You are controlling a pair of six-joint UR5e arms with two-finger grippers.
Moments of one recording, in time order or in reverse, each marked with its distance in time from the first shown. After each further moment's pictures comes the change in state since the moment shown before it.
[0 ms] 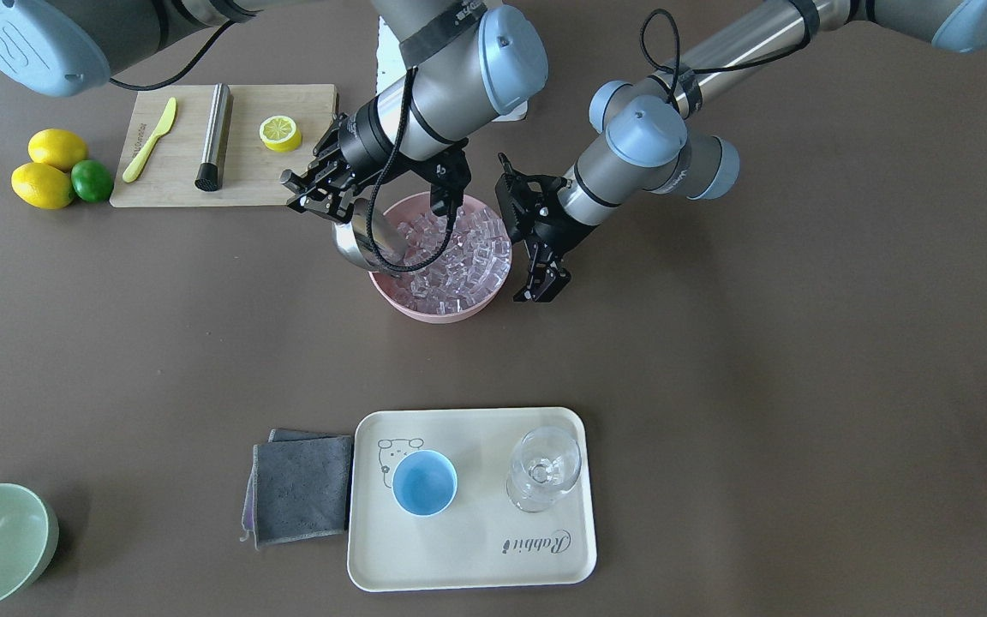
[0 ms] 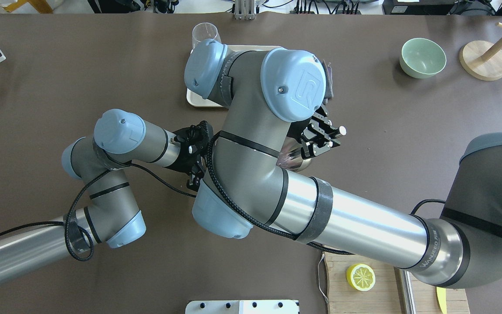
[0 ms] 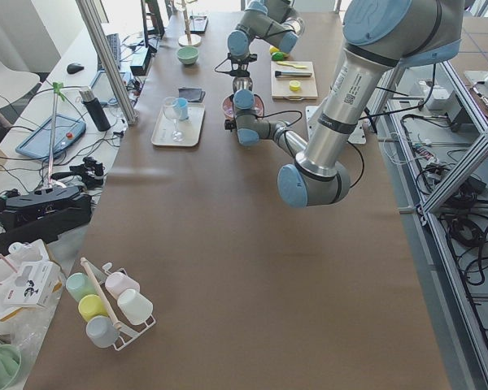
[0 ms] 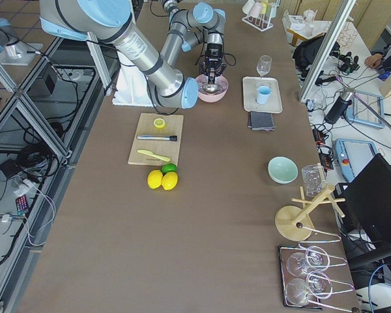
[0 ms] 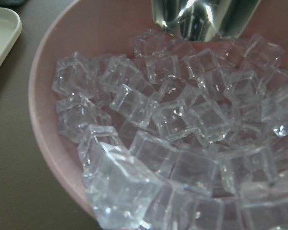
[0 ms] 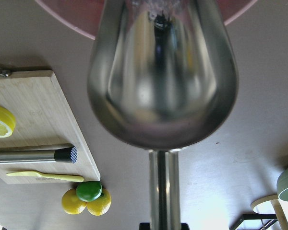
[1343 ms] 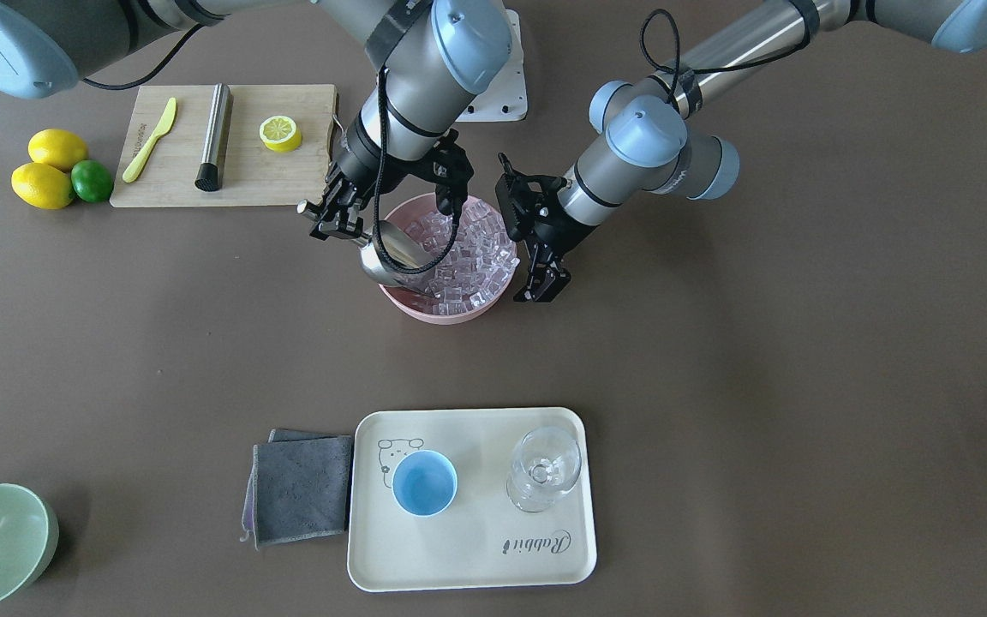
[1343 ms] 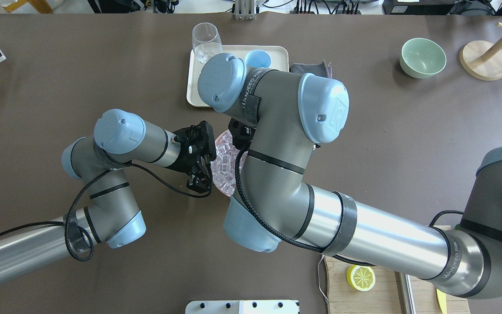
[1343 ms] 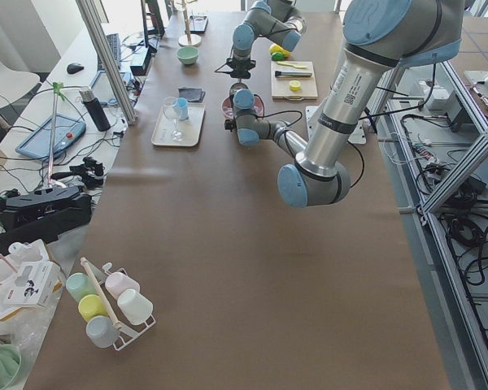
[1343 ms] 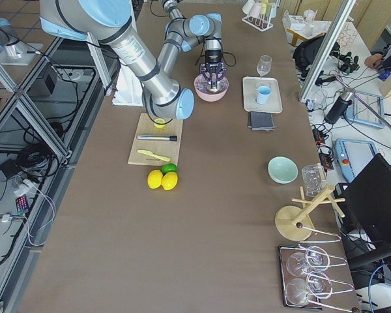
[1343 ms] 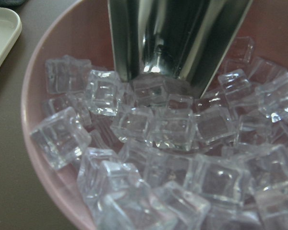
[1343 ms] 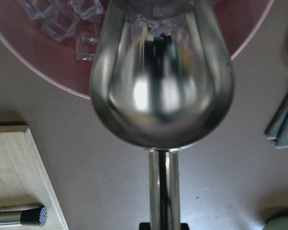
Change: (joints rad) left arm 0.000 0.000 0.000 0.000 0.000 0.000; right arm -0.004 -0.127 0.129 0.247 0.010 0.007
